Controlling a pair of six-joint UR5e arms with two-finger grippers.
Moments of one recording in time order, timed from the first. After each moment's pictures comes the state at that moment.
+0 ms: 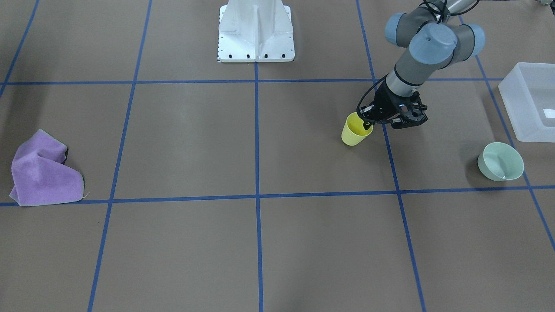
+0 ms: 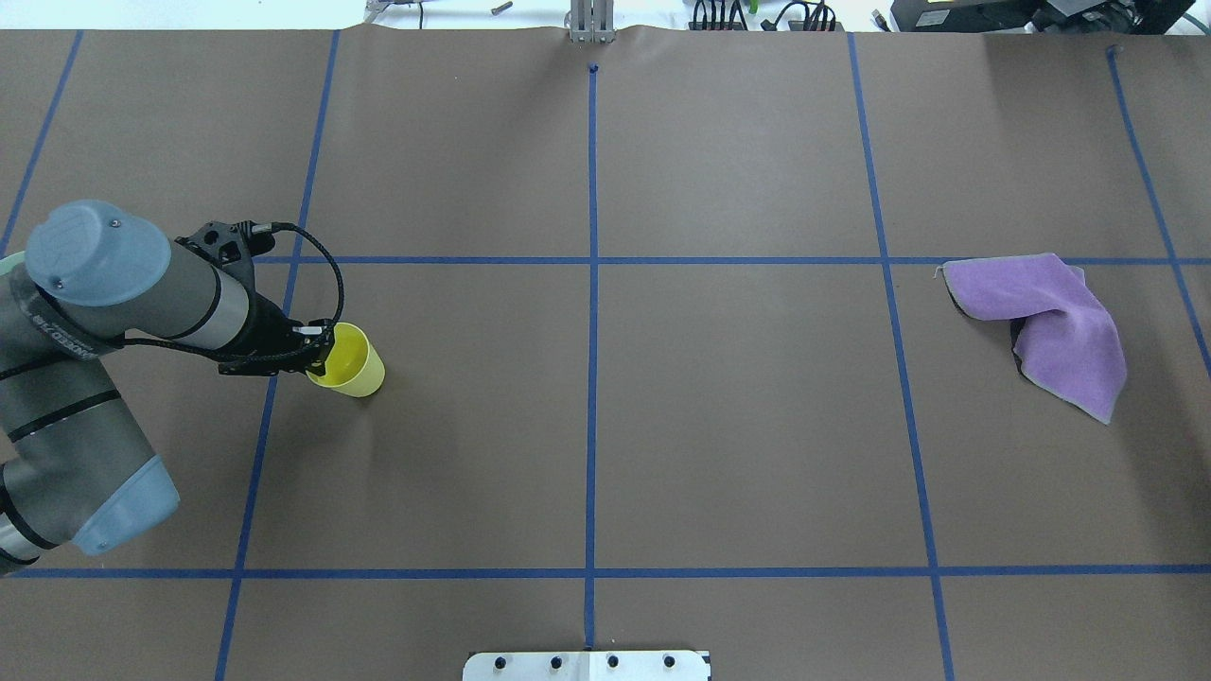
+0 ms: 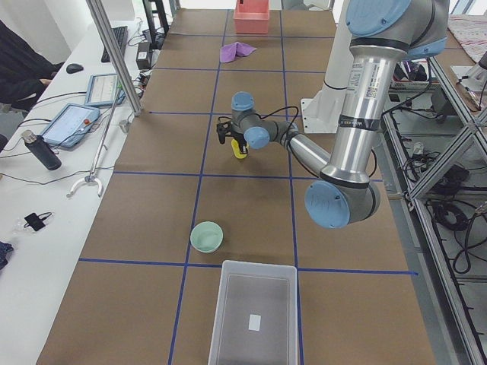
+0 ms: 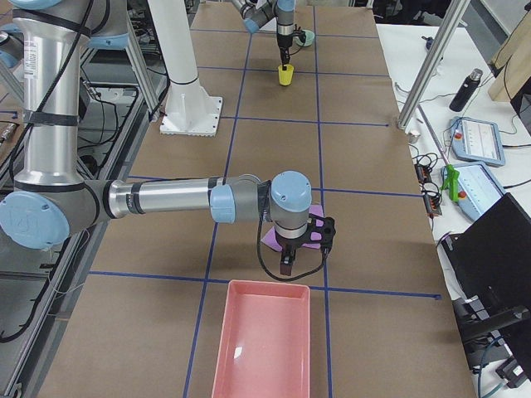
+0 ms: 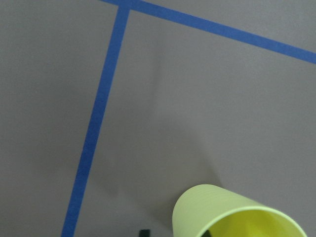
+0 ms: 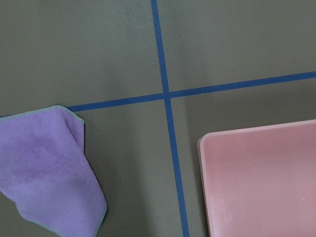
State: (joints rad) left arm -0.70 -1.78 -1.85 -1.93 -2.09 -1.36; right arm 1.57 -1.67 1.78 -1.58 2.35 0.22
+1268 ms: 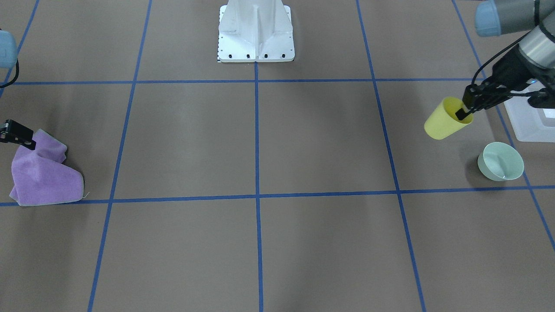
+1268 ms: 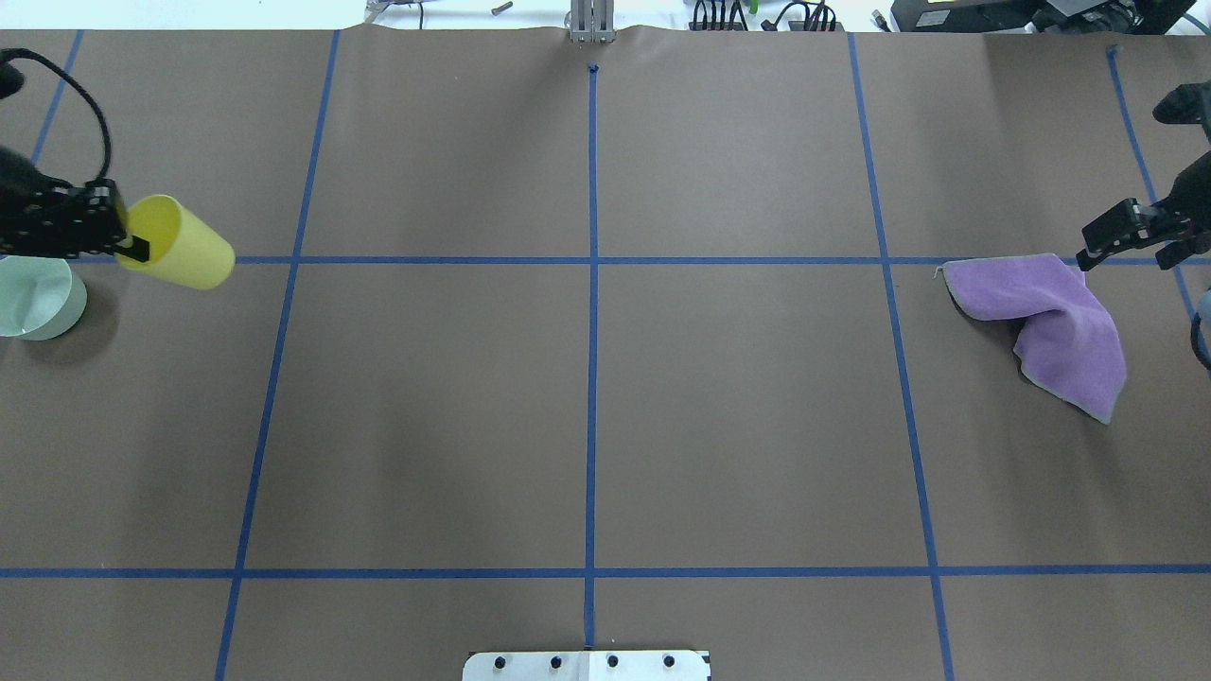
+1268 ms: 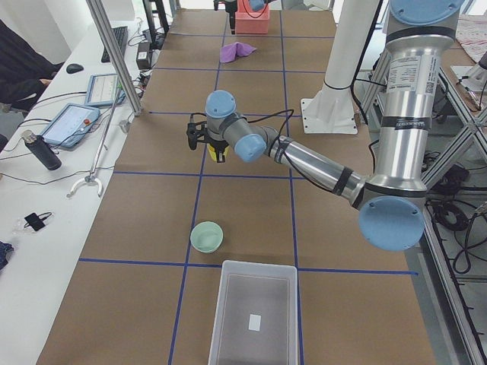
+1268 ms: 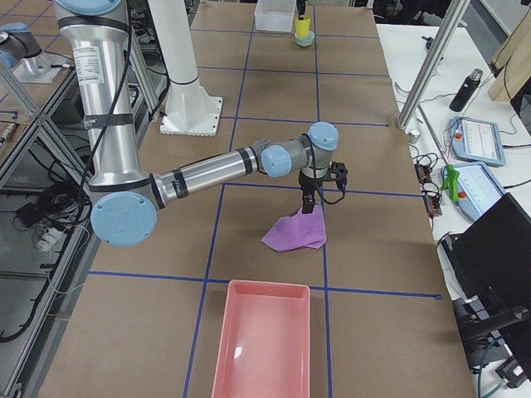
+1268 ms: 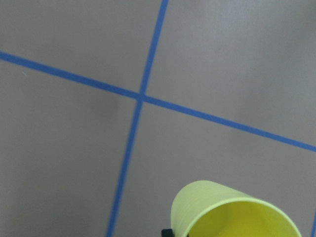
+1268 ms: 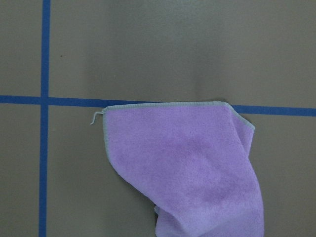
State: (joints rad) left arm -1.21 -1.58 -1.94 -1.92 -2.41 -0.88; right arm 1.15 -1.46 1.78 -1.57 2.30 0.48
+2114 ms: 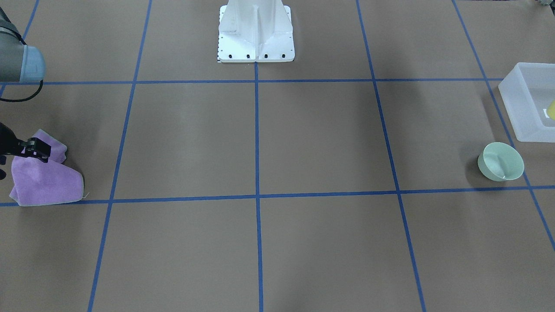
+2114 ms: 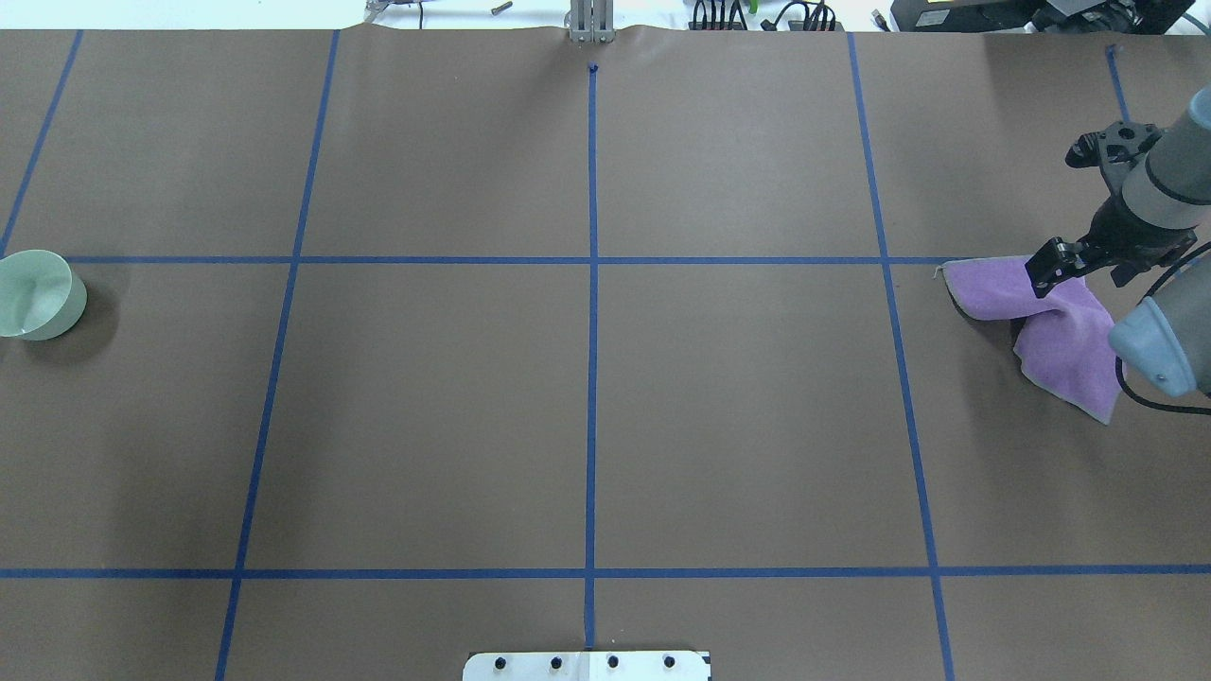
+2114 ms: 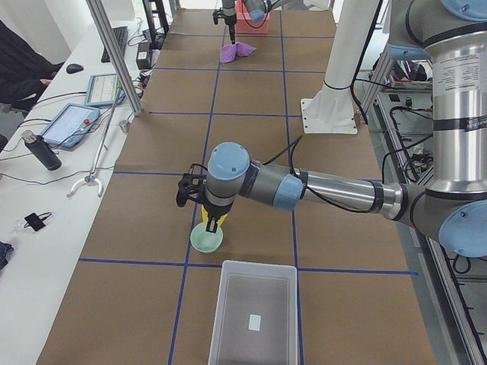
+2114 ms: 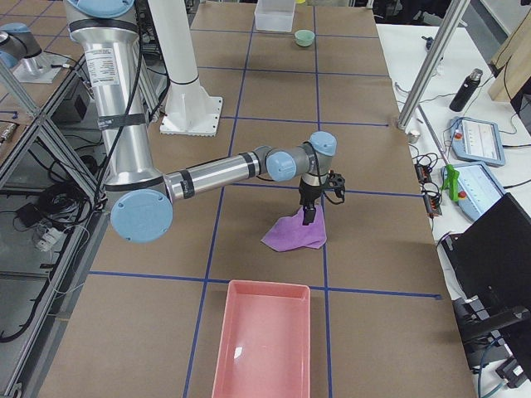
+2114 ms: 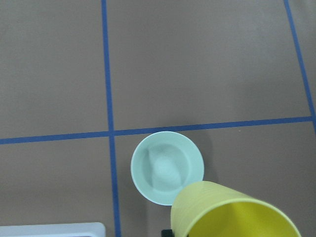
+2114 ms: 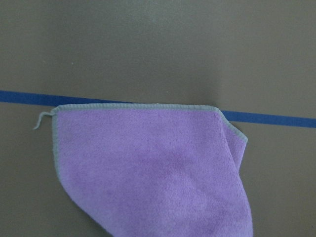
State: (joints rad) left arm -1.63 -1.45 -1.83 -1.73 -2.40 -0.05; right arm 1.06 -1.42 1.65 -1.54 2.13 0.48
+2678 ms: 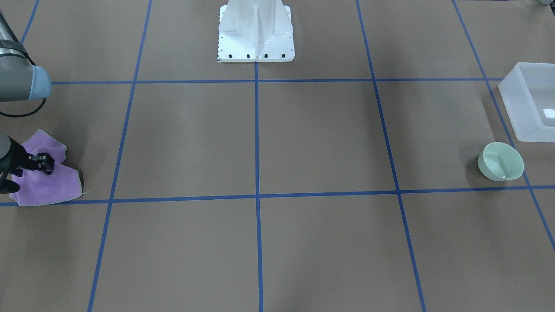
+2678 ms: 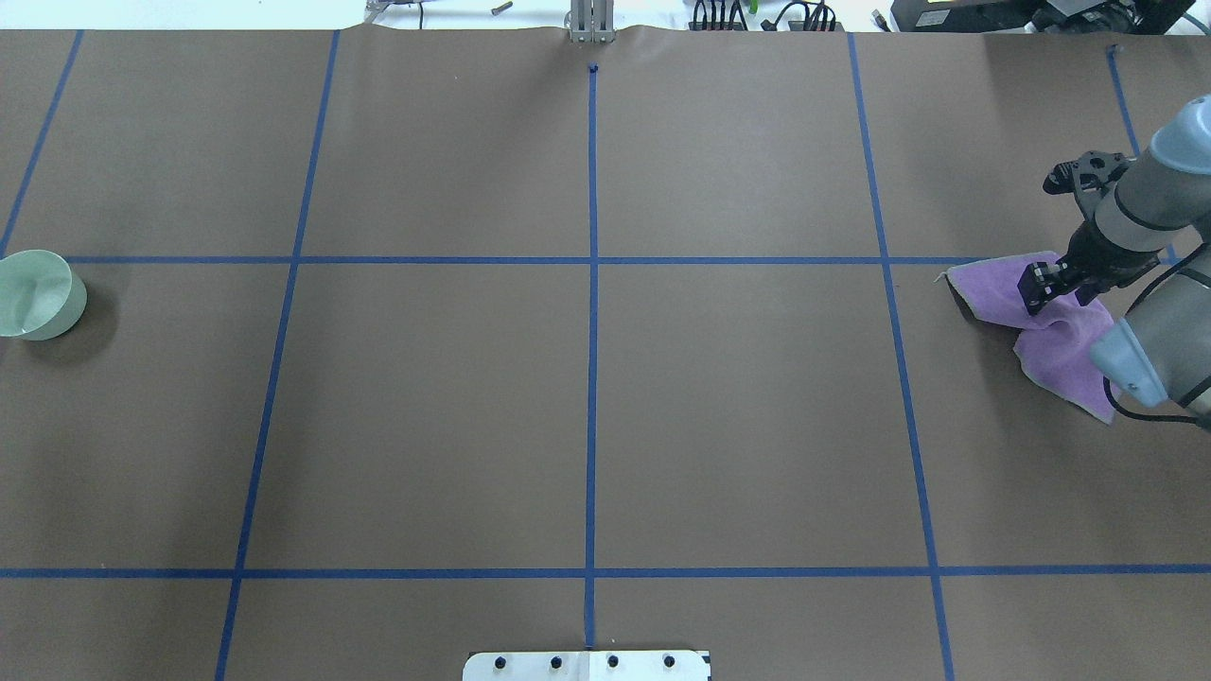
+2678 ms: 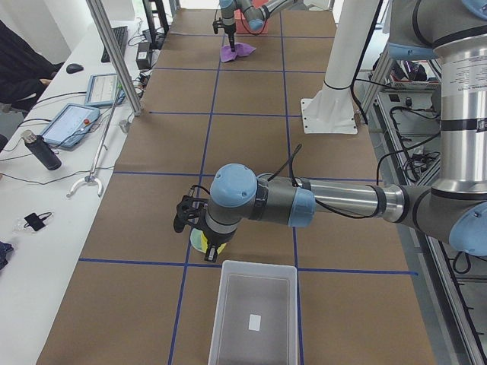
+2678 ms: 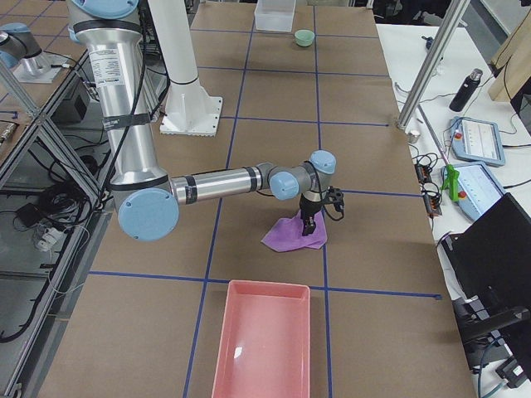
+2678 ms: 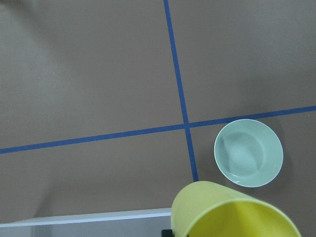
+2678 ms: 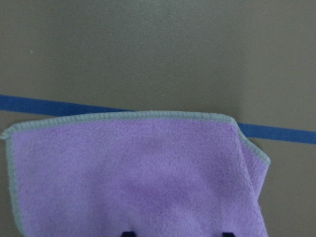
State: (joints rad) left arm -1.74 -1.46 -1.77 -1.66 -2.37 0.14; right arm 1.03 -1.41 1.53 -1.39 2.14 0.49
